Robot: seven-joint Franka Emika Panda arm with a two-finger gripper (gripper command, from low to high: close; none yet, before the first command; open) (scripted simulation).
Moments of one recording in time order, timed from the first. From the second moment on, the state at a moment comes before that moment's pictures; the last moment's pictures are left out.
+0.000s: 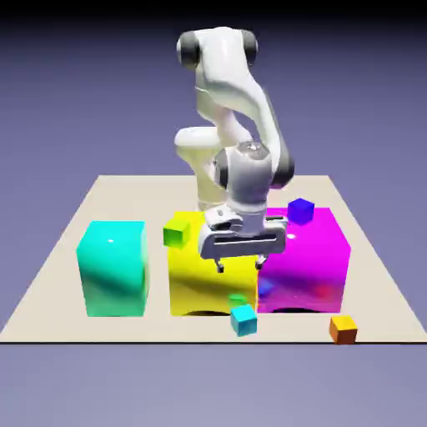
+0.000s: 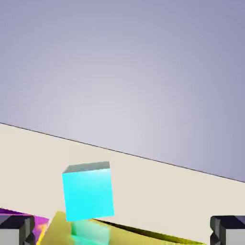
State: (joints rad) arm -0.01 0.23 0.16 -2.14 -0.15 2.25 0.76
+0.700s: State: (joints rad) arm -0.03 0.61 0.23 -1.85 -0.22 1.91 0.77
